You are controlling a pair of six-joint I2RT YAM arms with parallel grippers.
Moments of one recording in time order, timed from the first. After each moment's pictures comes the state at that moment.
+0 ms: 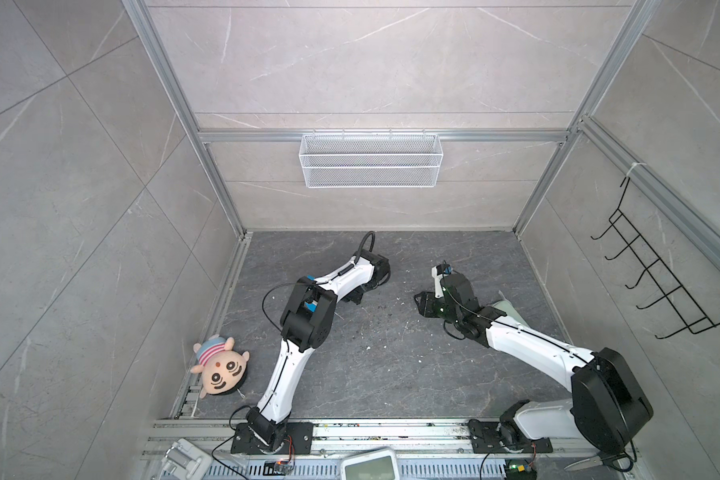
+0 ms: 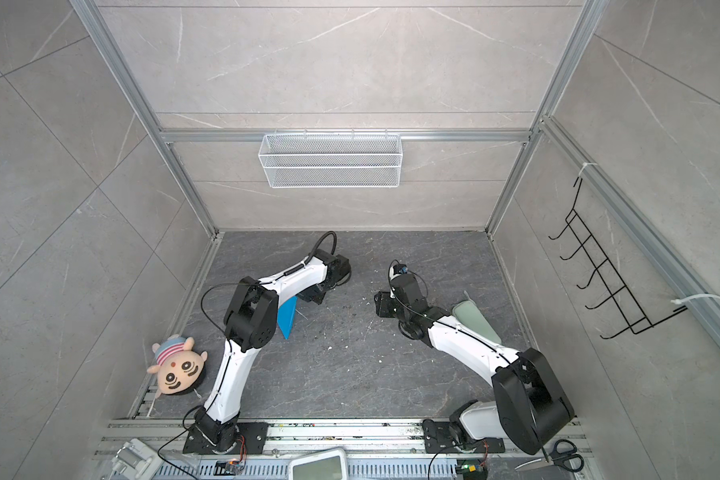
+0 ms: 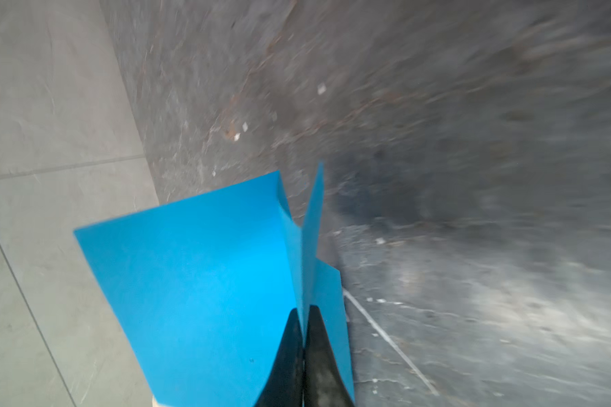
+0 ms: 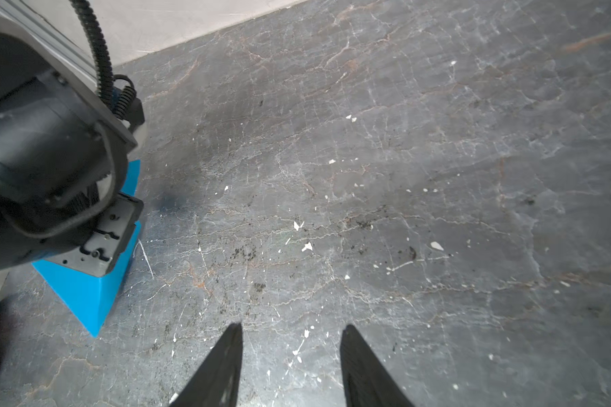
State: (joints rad) left arm -0.66 2.32 1.93 -1.36 -0.70 -0.43; right arm 0.52 1.38 0.79 -0.08 0.01 0.50
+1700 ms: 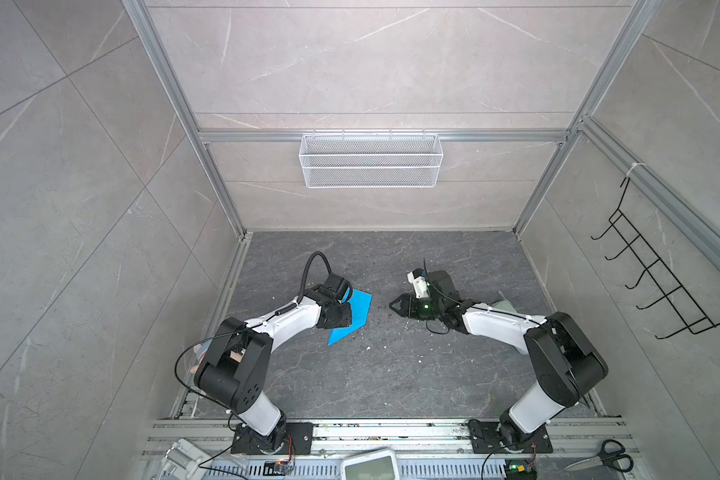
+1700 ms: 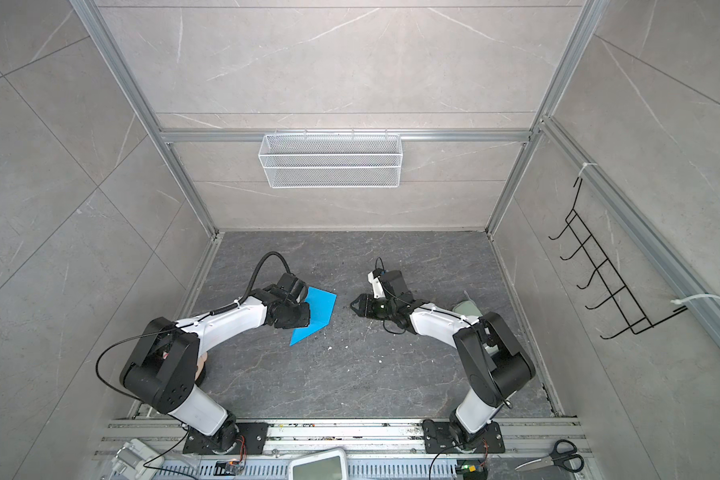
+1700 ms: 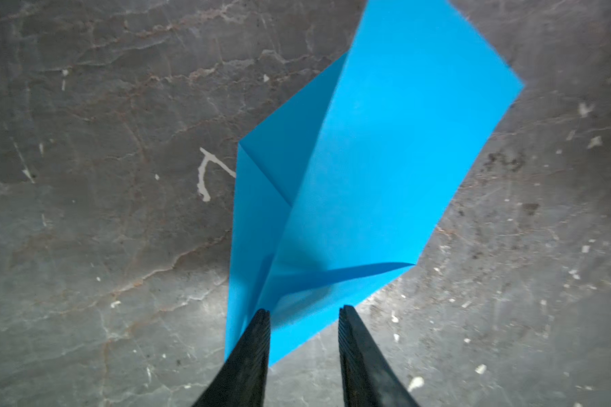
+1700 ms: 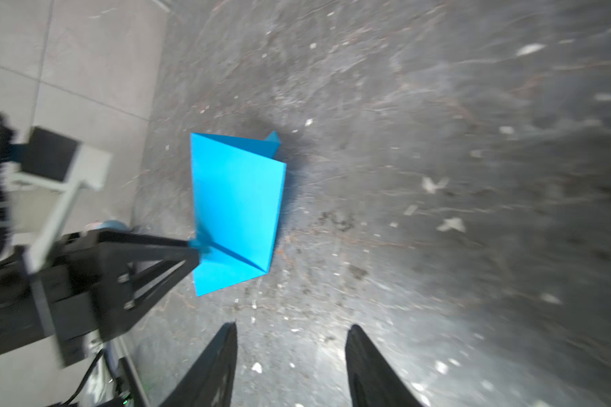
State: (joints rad) left arm -0.51 1.63 0.98 -0.53 -0.03 -0.54; right arm 0.53 1.68 0.89 0.08 -0.45 0.62
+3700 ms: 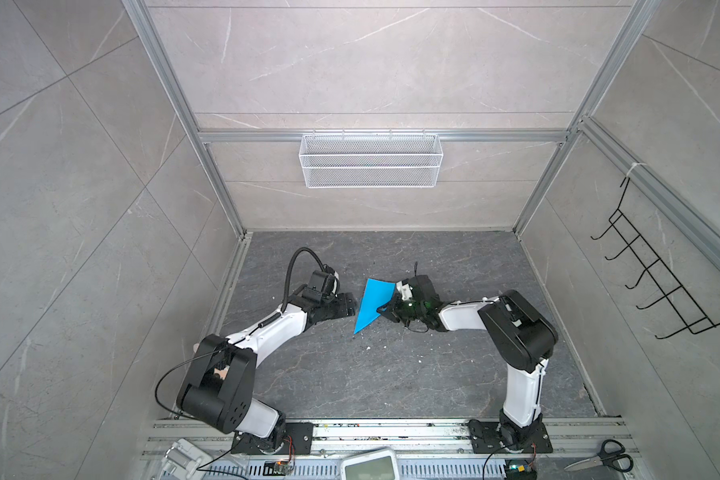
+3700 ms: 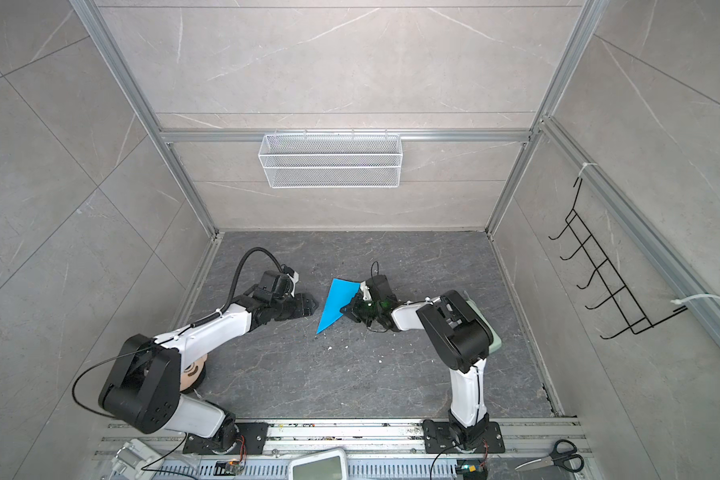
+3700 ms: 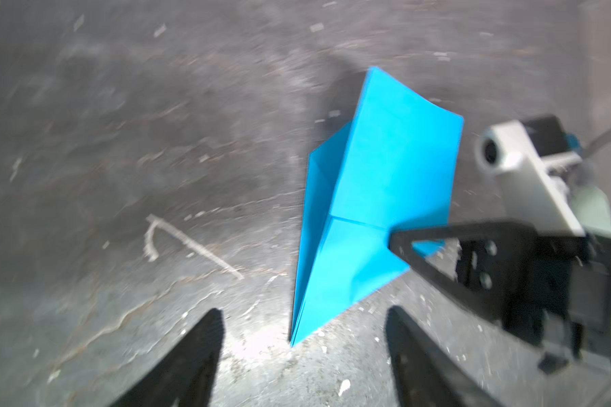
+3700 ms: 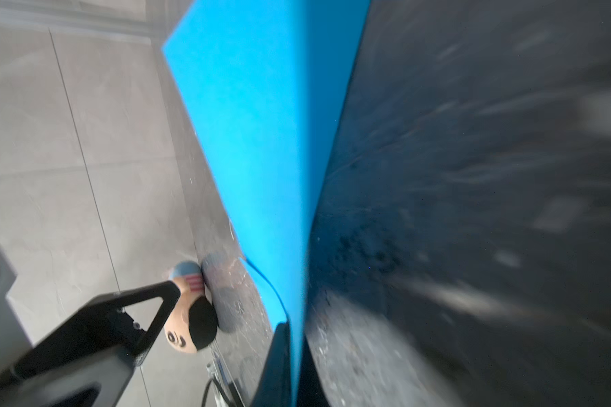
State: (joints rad) left arm -0.47 1.45 0.84 -0.23 0.21 -0.50; right arm 0.54 1.92 0.93 0.33 -0.51 1.13
